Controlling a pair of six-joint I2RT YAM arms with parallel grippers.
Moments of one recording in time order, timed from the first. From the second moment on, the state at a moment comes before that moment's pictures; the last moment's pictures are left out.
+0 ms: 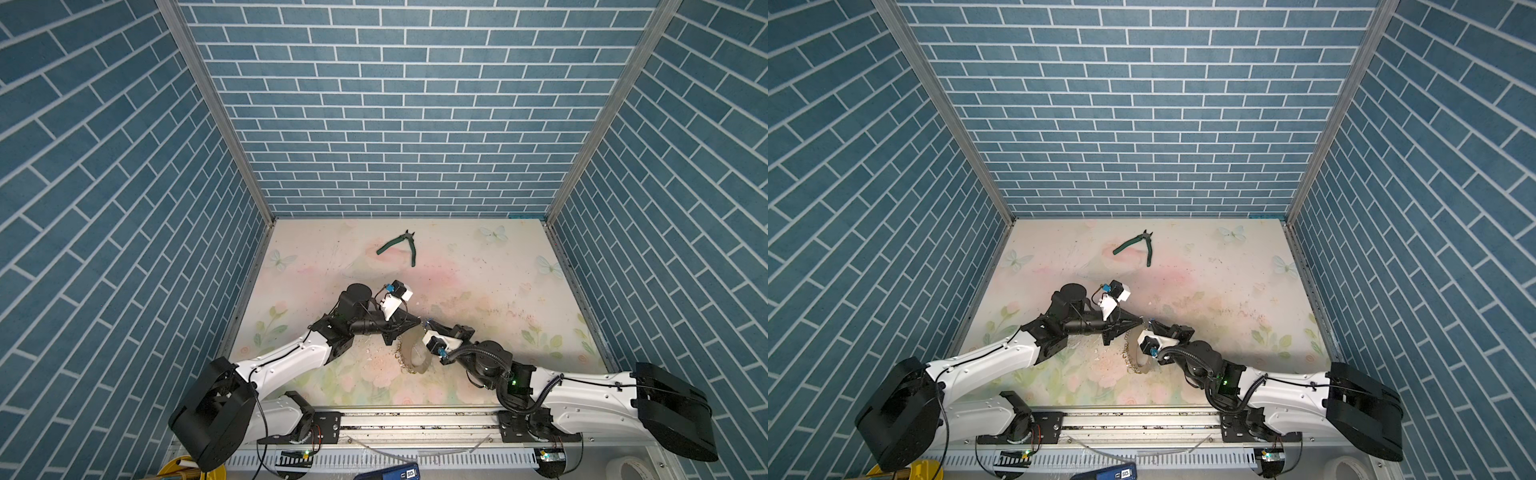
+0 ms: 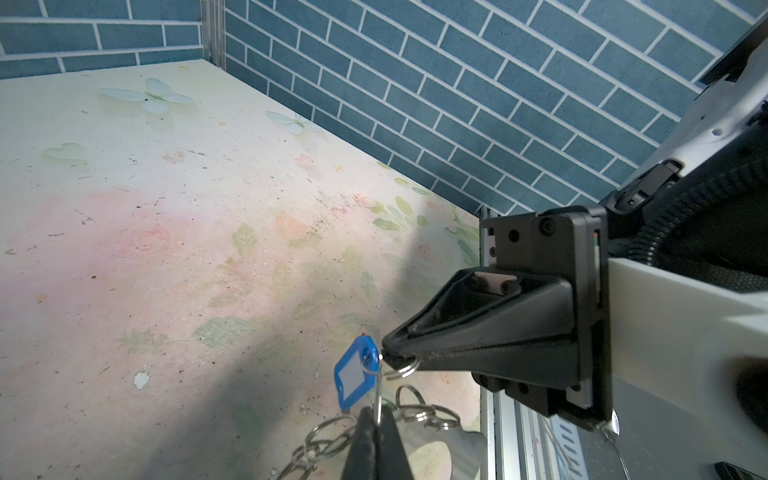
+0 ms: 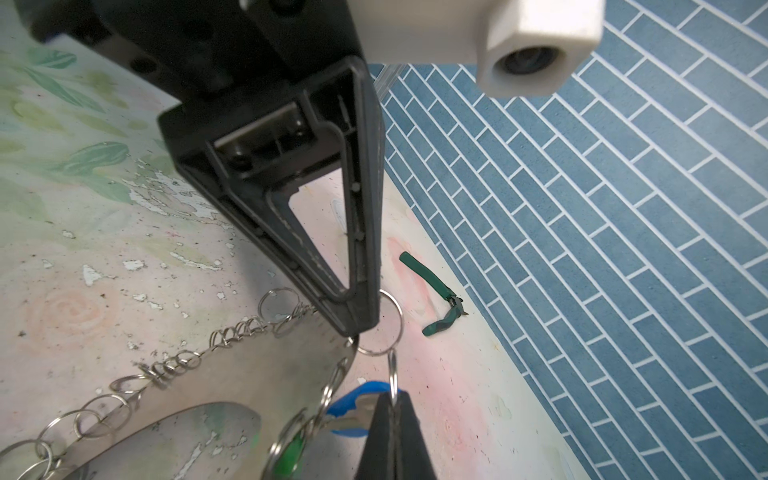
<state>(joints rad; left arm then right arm) -0.66 1.23 0.56 0.28 0.70 -0.13 1.20 1.08 0.25 0.68 0.39 -0.65</state>
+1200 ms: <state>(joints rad) -0.67 1.17 0.48 0.29 0.66 0.09 1.19 0.89 0.28 0.39 0.33 -0.54</state>
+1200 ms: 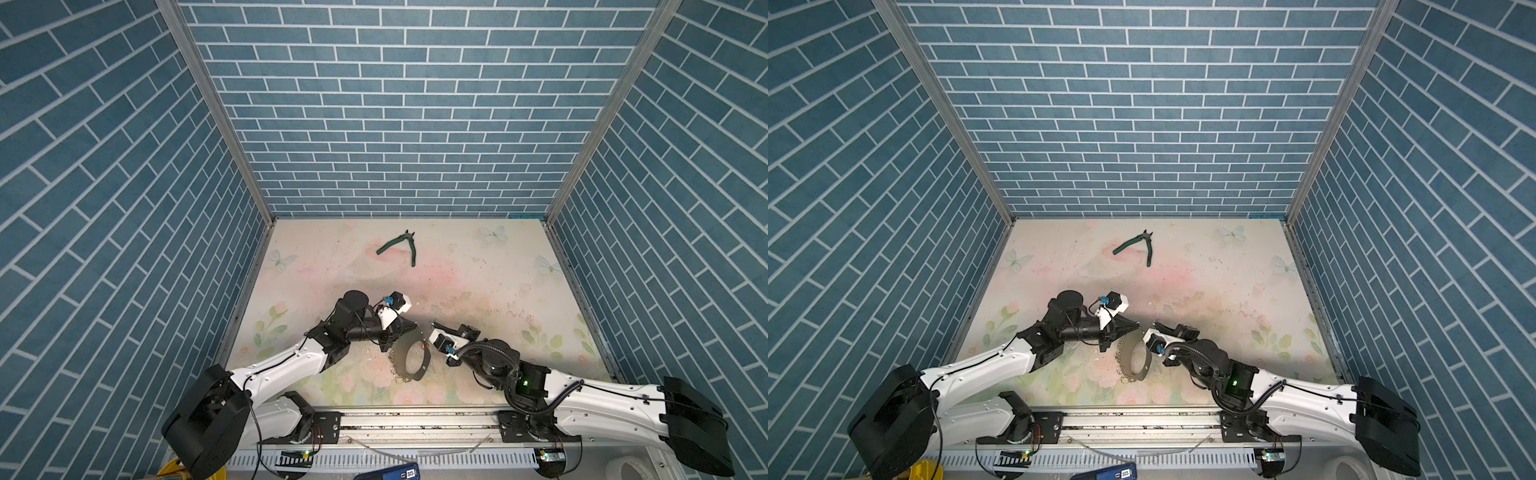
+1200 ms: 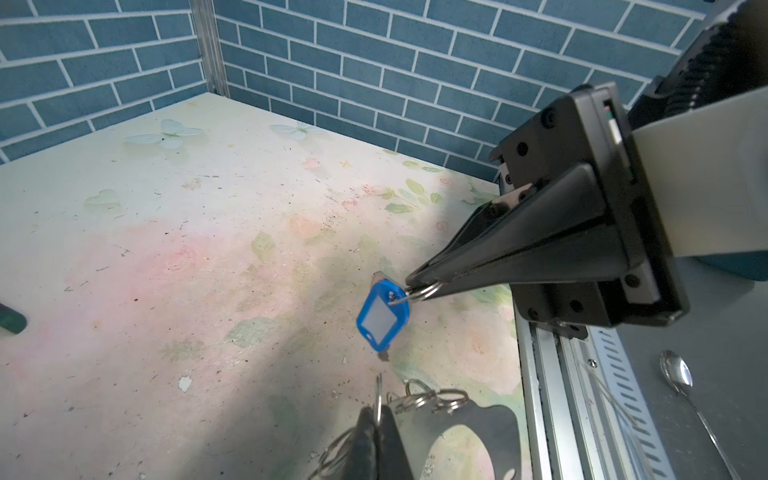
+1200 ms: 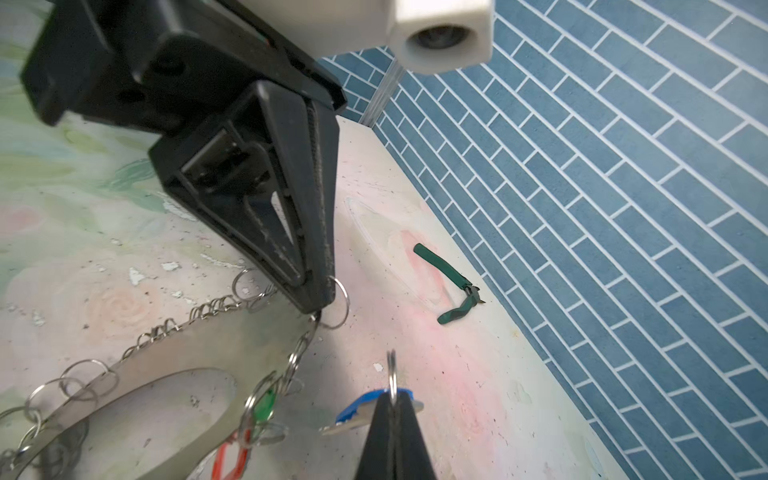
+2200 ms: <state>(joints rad) -0.72 1.16 0.44 0.36 0.71 0.29 1.18 0.90 0.39 0.11 0.18 -0.52</state>
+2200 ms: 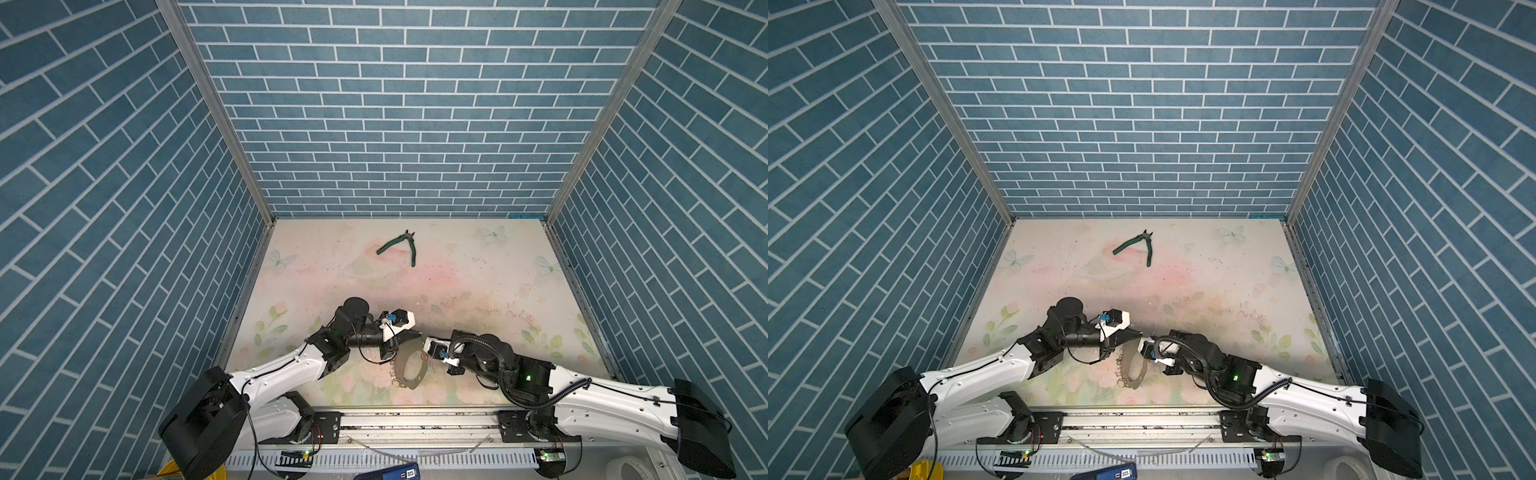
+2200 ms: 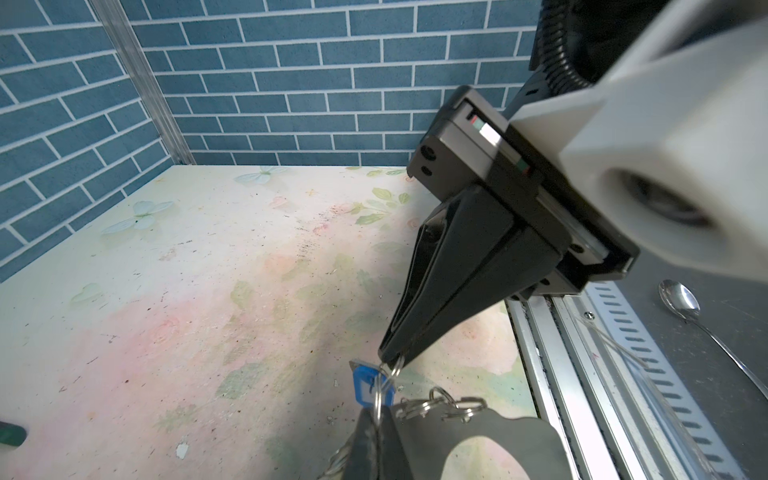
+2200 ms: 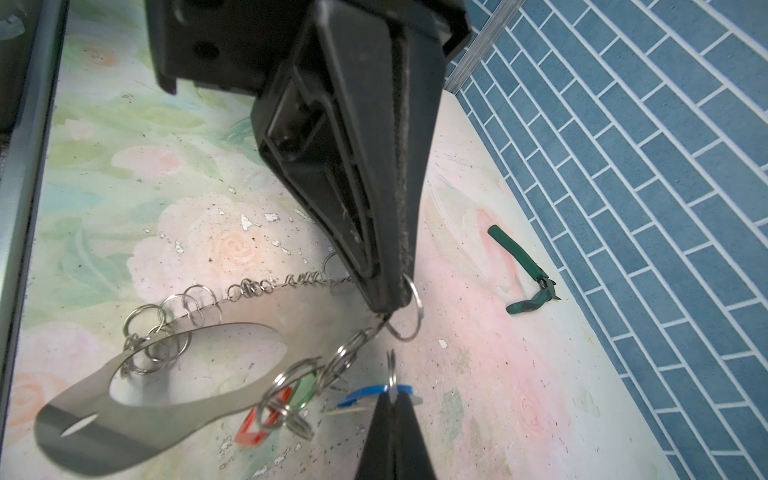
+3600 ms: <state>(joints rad) -0.78 1.11 0.41 0.31 0.60 0.48 1.14 0.89 0.45 -0.05 0.04 -0.49</state>
